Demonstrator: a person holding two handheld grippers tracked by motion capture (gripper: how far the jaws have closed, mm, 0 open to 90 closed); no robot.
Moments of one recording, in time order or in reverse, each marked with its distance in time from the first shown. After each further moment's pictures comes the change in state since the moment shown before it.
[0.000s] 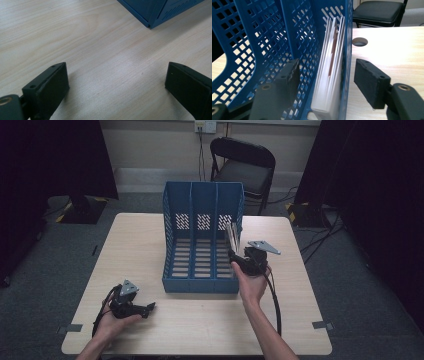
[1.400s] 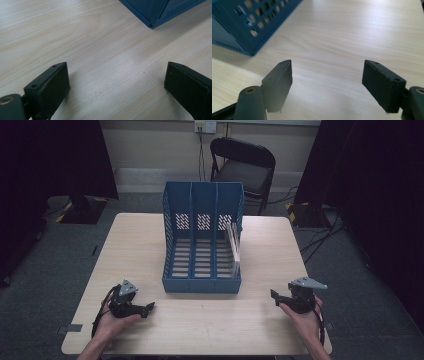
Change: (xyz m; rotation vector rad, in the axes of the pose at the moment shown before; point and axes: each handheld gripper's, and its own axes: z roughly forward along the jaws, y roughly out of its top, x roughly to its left) left arm 0.001 -0.001 -0.001 -0.002 0.004 -0.004; right arm -0.132 -0.087 -0.074 0.215 0.000 -0.172
